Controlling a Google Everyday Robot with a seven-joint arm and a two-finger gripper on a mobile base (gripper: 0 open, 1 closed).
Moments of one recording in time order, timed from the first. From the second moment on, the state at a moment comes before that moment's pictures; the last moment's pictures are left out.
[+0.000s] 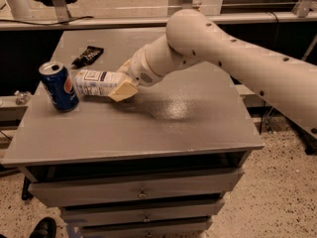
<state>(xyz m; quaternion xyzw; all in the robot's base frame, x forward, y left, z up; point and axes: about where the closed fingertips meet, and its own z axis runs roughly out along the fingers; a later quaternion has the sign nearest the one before) 0.606 0.101 0.849 -0.61 0.67 0.21 0.37</state>
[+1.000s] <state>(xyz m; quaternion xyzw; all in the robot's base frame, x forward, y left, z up) 0.600 0.092 0.851 -0.61 0.67 0.22 0.36</state>
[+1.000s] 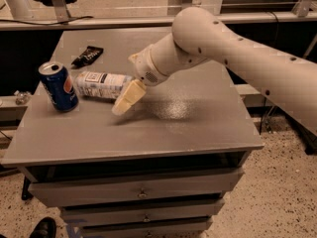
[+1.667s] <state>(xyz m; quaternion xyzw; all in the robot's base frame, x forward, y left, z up) 0.630 0.011 0.893 -0.54 0.68 0.27 0.42</state>
